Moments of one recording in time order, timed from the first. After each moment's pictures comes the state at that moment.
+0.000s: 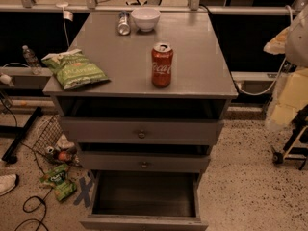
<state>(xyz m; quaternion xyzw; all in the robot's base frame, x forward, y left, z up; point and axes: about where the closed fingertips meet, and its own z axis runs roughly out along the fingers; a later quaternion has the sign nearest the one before) 0.438 -0.216 0.978 -0.60 0.78 -0.04 0.16</state>
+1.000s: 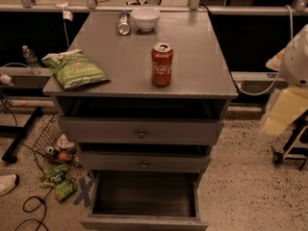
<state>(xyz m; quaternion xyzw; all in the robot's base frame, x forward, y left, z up) 0.442 -0.227 0.941 -0.56 0.81 -0.03 0.16</state>
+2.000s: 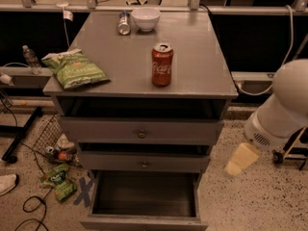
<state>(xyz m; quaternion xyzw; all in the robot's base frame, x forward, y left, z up) 0.448 -0.237 0.751 -0.43 0.89 0.03 0.10</state>
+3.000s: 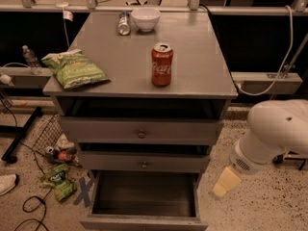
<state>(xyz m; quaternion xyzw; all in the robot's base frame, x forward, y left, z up) 0.429 -0.222 0.661 -0.40 0.91 0.05 0.06</state>
